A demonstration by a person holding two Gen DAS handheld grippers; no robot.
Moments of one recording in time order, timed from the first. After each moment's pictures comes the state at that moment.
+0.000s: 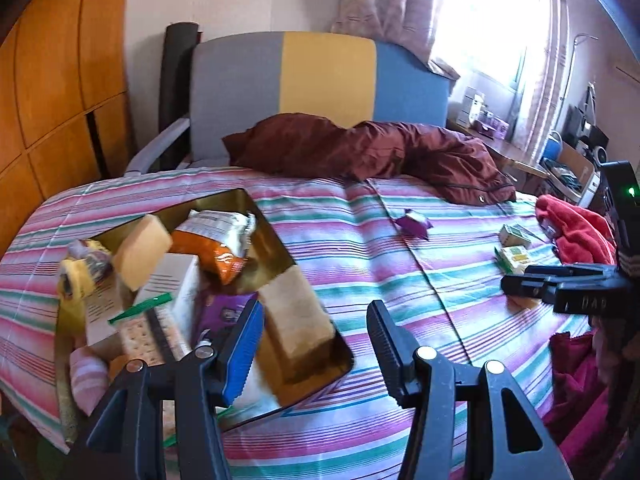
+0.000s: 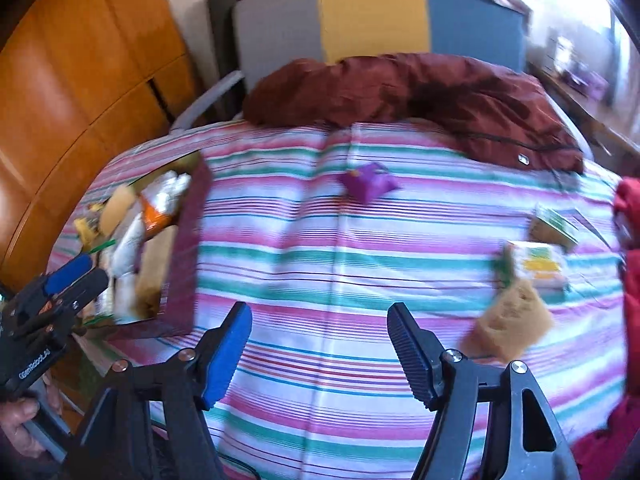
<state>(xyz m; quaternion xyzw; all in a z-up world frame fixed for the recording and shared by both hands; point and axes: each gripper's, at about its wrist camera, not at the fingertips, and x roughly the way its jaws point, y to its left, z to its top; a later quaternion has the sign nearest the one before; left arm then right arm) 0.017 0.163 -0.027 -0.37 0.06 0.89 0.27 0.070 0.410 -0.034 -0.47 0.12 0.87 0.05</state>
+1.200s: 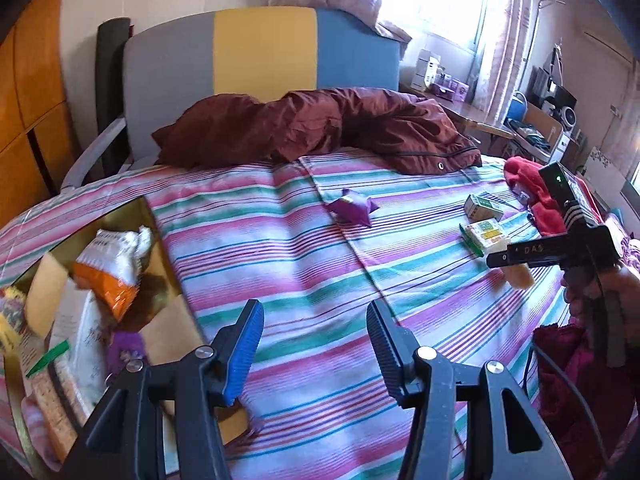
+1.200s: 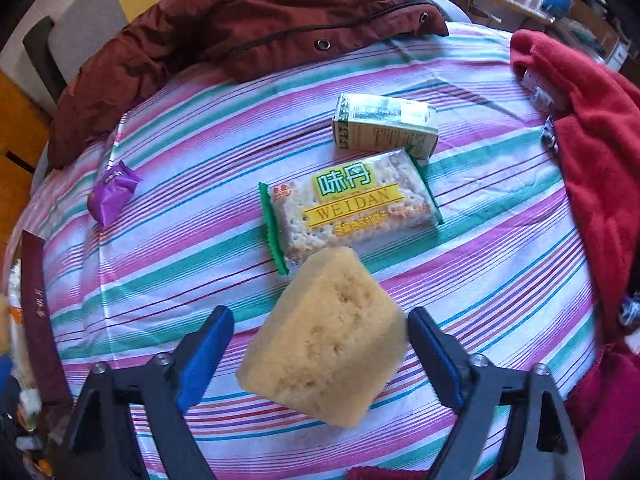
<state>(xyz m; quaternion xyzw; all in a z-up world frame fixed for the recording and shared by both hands) 0.001 0.252 -0.047 -0.40 0.11 0.84 0.34 0.066 0.568 -0.102 -0.55 0.21 0.77 0.24</state>
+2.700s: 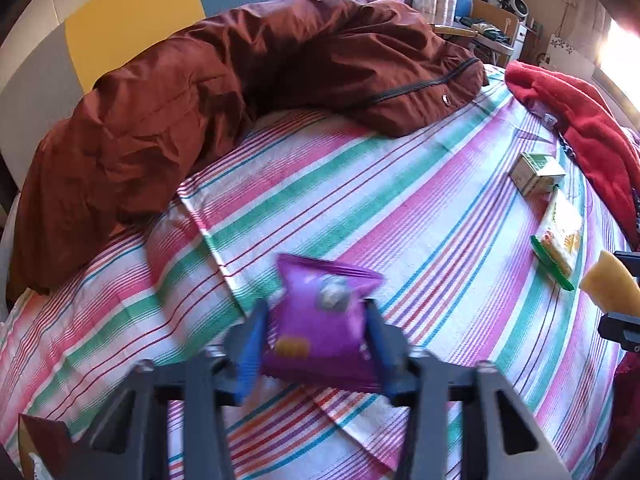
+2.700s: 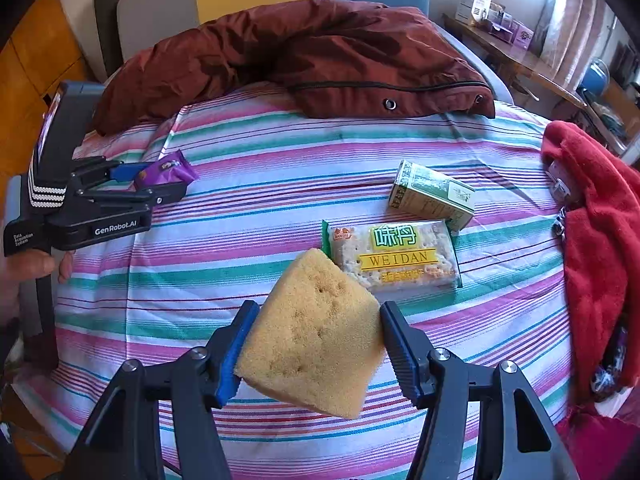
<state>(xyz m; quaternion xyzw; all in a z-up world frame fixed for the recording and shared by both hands) -0.118 0.434 -0.122 -0.43 0.28 0.75 0.43 0.050 0.535 -0.079 -0.52 0.12 0.83 0.18</state>
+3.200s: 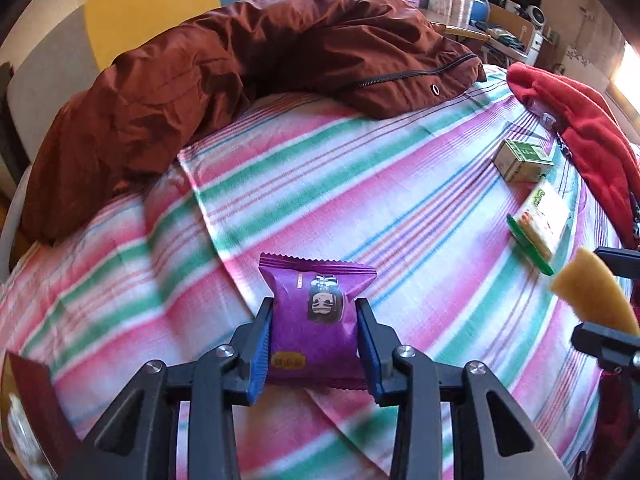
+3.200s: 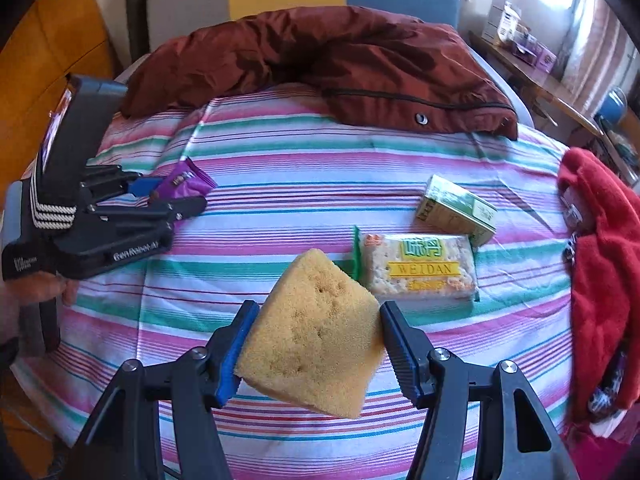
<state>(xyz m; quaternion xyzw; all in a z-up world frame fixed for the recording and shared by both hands) -0.083 0.416 -0.119 -0.45 0.26 0.76 0.40 0.045 0.513 -0.075 -0.52 0.08 0.84 0.13</state>
